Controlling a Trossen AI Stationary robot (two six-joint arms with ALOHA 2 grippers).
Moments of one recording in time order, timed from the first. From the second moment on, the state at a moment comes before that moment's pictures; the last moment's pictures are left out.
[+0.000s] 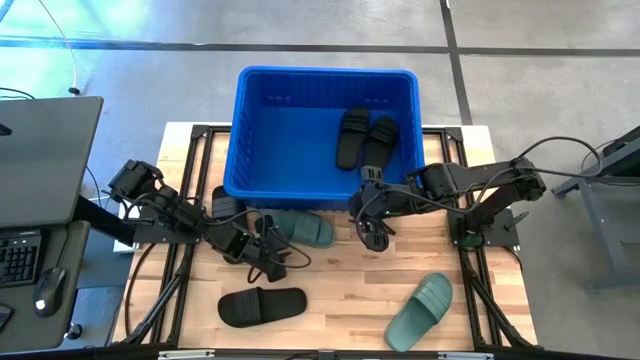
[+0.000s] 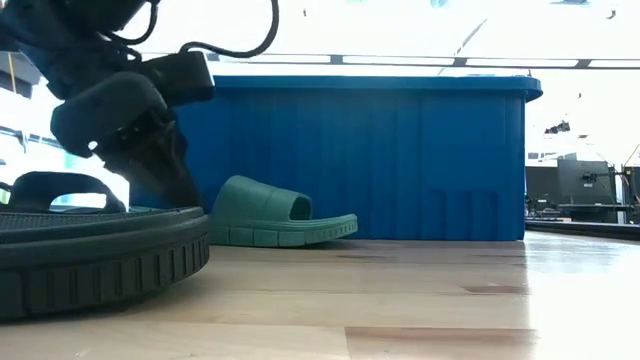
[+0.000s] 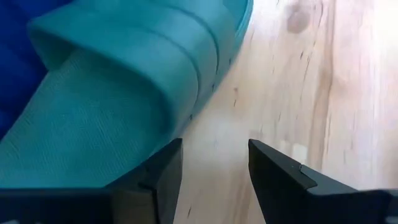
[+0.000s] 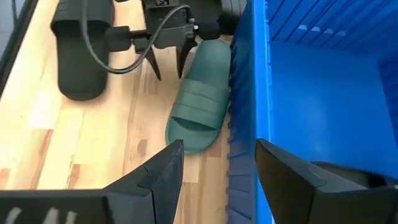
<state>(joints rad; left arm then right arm) -0.33 1.60 0.69 -0.10 -0.49 -0.59 0.24 1.57 1.75 -1.07 0.27 0.02</state>
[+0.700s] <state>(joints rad) -0.22 1.71 0.71 0.20 -0.49 -0.34 0.24 1.57 1.75 -1.08 0.29 0.02</state>
